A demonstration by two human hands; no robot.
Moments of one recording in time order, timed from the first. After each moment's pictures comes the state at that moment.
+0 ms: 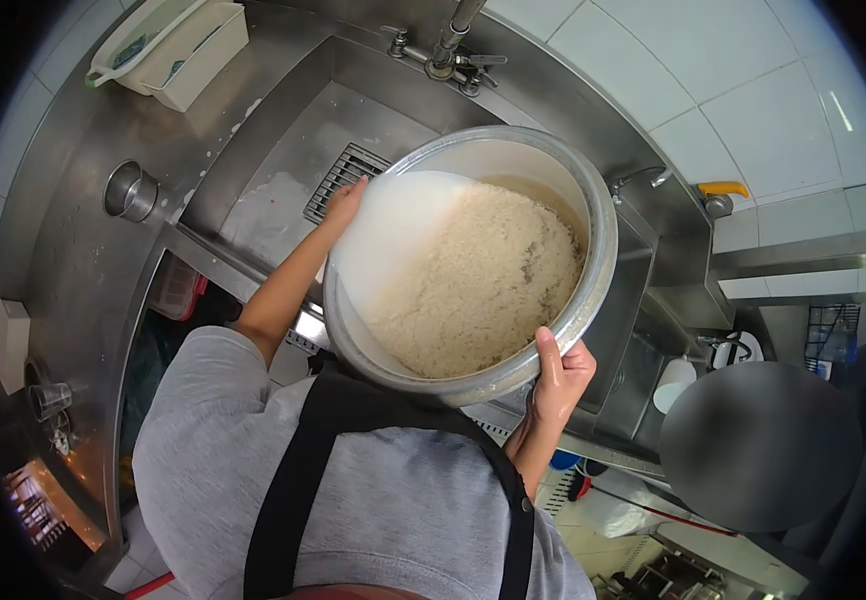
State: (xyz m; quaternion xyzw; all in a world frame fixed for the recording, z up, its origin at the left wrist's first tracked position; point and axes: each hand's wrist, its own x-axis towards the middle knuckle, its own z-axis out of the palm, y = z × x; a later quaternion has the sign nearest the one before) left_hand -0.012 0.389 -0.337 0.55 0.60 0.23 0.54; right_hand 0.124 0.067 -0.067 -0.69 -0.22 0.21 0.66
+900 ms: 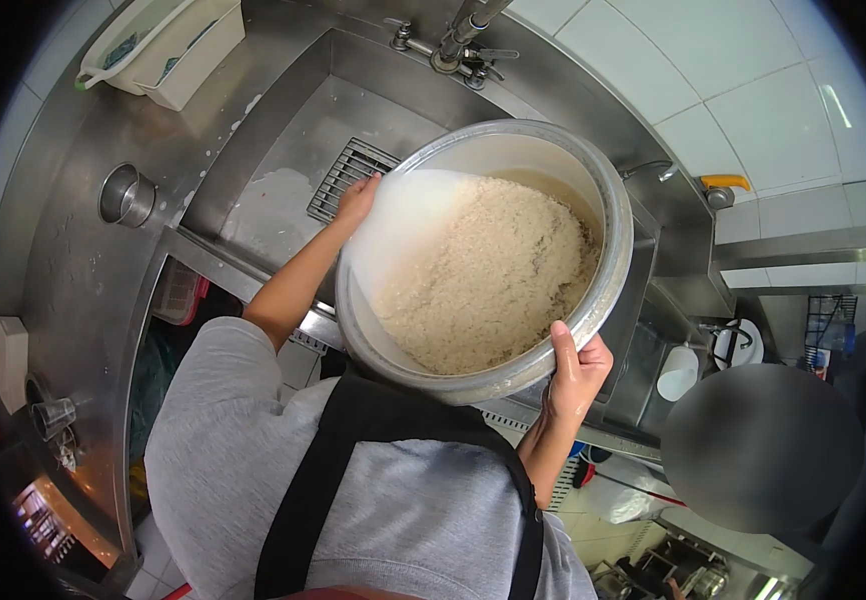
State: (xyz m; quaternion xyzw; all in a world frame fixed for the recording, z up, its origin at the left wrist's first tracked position) left_hand 0.000 0.395 -0.365 0.57 0.57 0.26 0.53; right_hand 0.106 0.078 -0.054 -0.69 -0.22 0.20 0.65
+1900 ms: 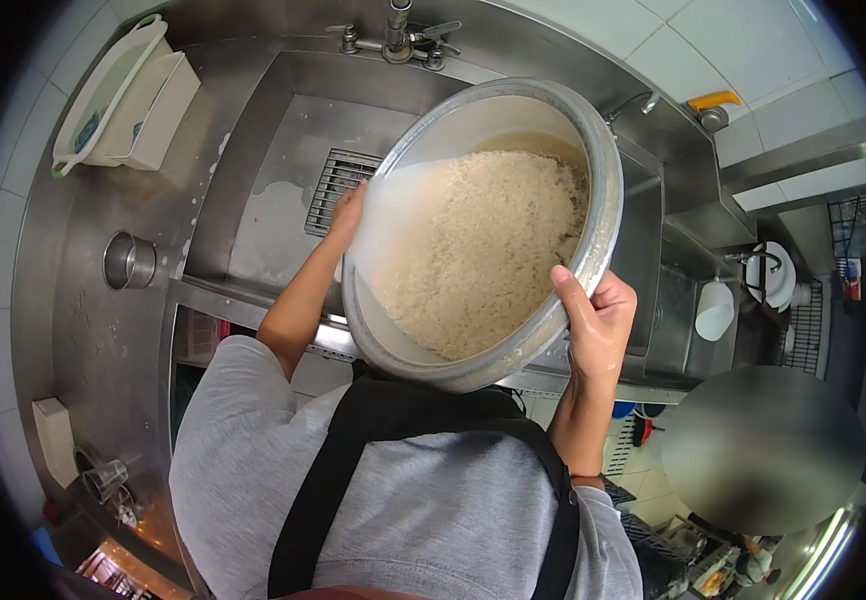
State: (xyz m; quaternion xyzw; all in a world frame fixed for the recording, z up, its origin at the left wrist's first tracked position) left_hand -0.004 0.384 -0.349 0.53 0.54 0.21 0.62; right_hand 0.108 0.090 -0.035 -0.71 -0.24 0.21 0.63
